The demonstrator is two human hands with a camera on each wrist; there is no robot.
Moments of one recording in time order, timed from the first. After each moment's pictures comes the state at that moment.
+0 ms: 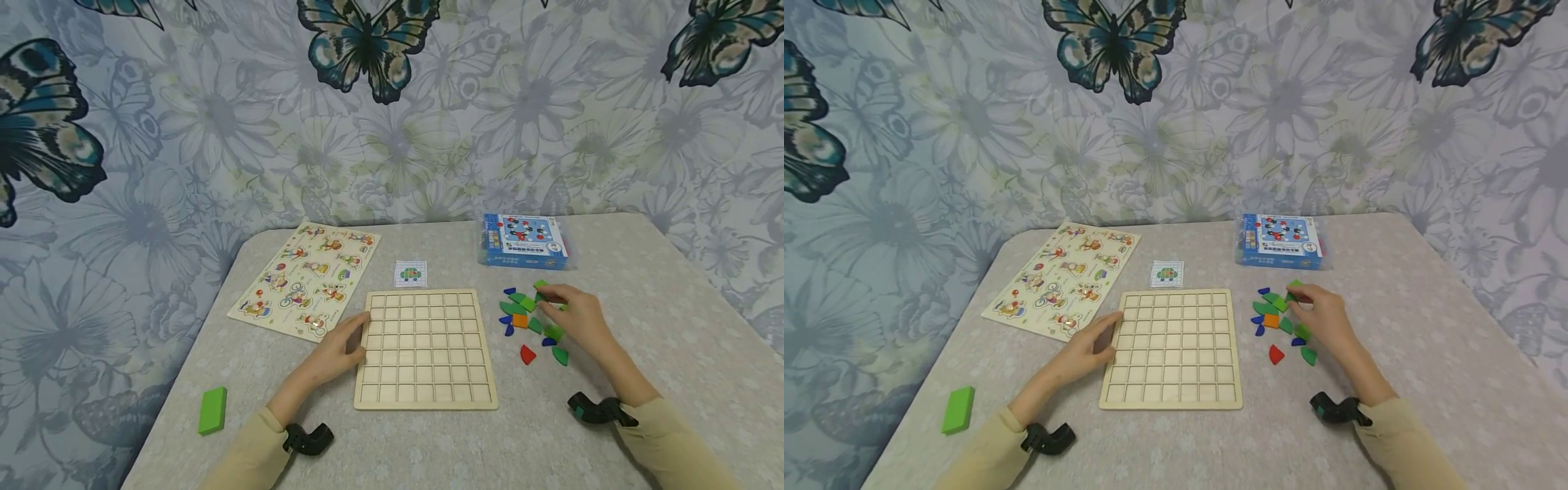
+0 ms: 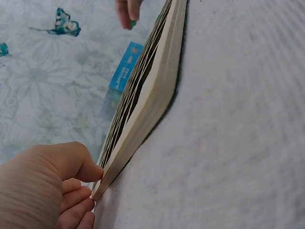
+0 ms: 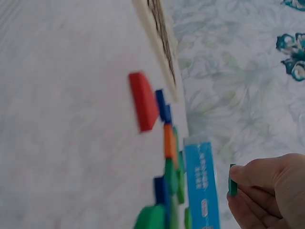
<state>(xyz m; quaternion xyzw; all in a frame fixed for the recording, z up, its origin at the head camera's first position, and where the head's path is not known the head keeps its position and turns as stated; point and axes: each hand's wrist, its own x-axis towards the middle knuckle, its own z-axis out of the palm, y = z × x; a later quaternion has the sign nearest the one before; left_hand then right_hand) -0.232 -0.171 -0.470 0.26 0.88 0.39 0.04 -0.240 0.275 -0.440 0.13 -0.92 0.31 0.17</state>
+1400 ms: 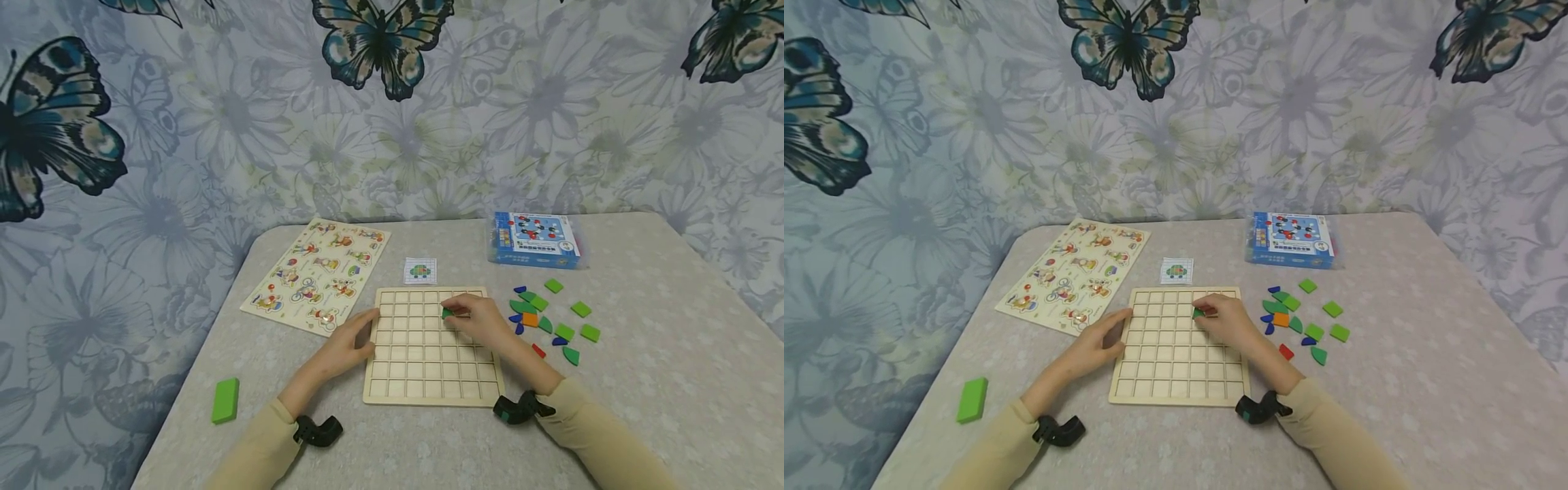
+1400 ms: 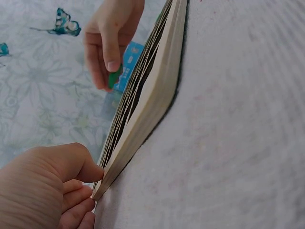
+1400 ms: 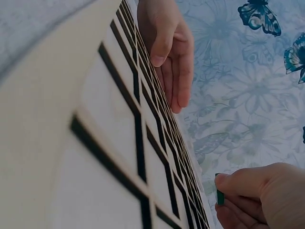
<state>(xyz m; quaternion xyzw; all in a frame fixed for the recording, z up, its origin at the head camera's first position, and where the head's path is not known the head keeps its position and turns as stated) -0.232 -0.173 -0.470 0.26 0.88 0.39 0.04 -0.255 0.131 -0.455 0.25 -0.87 0.43 0.05</state>
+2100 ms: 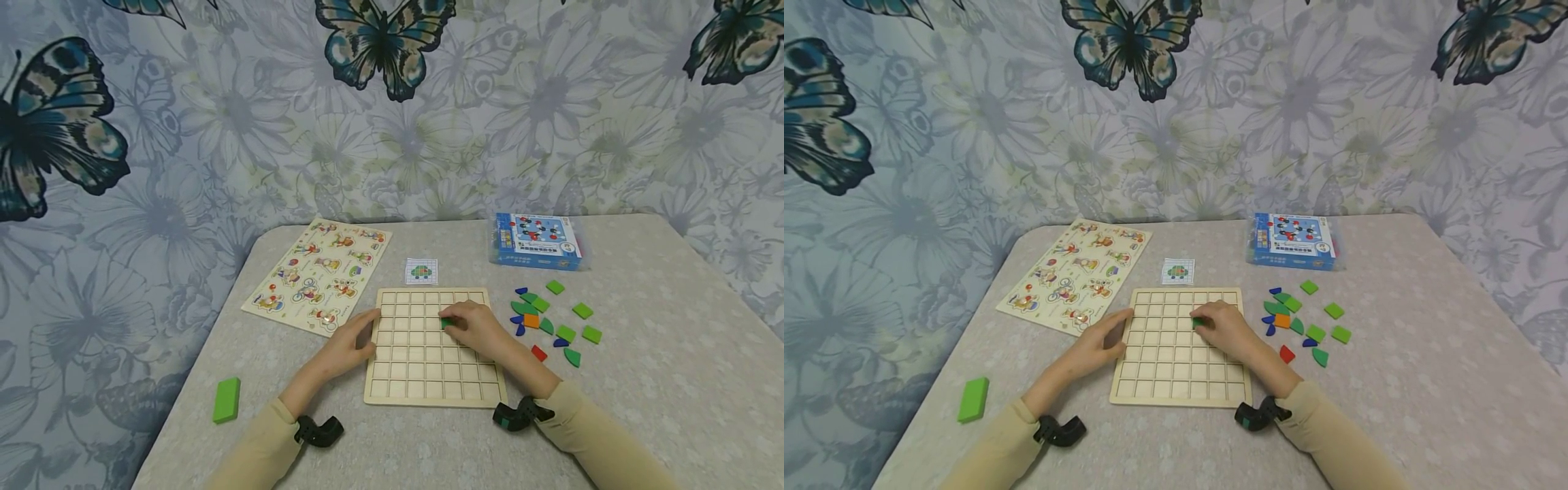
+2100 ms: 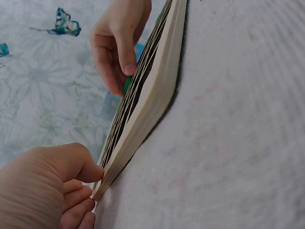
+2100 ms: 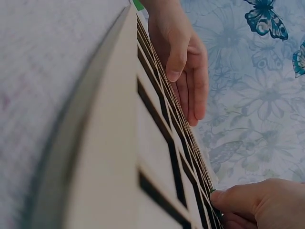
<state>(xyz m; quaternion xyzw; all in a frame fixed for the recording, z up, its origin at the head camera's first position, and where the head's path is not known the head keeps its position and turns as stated) -0.232 -0.172 -0.469 0.26 0.88 0.39 0.05 -0.254 0.128 -0.466 0.31 -0.88 0.36 0.07</state>
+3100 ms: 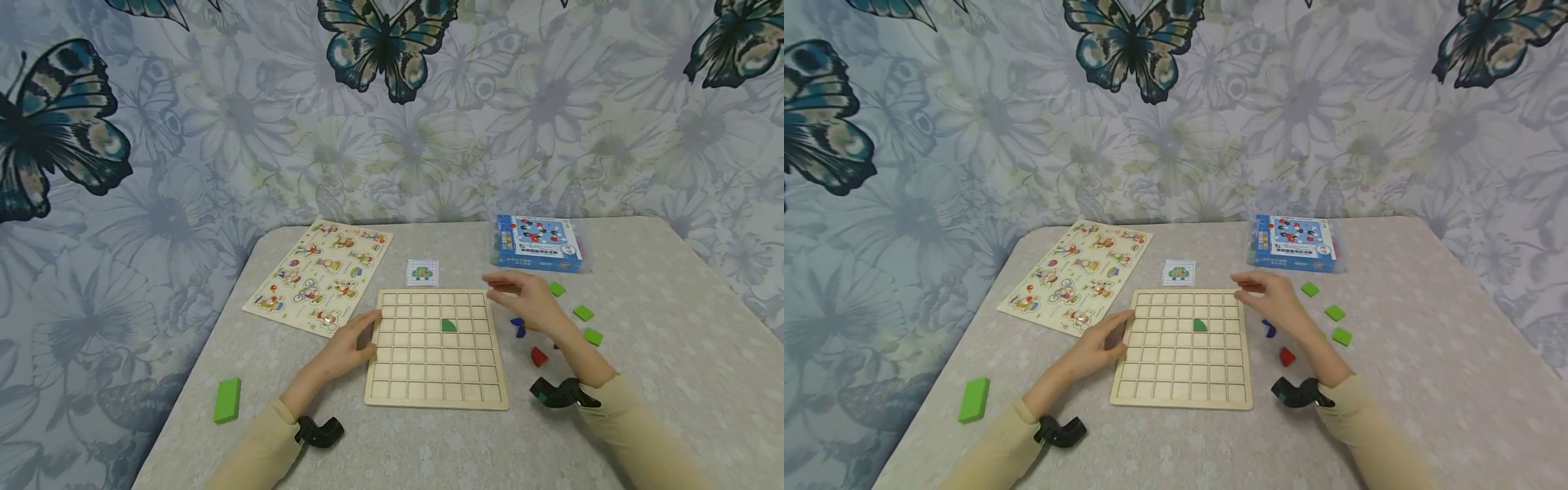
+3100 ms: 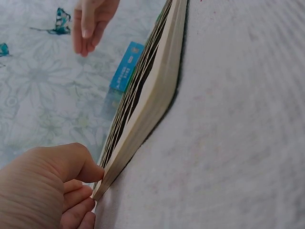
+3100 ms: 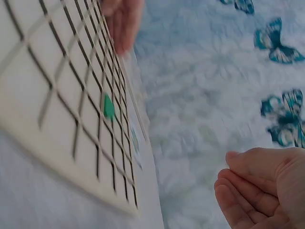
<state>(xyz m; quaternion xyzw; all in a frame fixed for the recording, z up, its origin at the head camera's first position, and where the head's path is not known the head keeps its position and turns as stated) -0.233 -0.173 -0.470 0.25 0.88 0.39 0.05 -0.259 0.198 -0.409 0.23 -0.85 0.46 0.06</state>
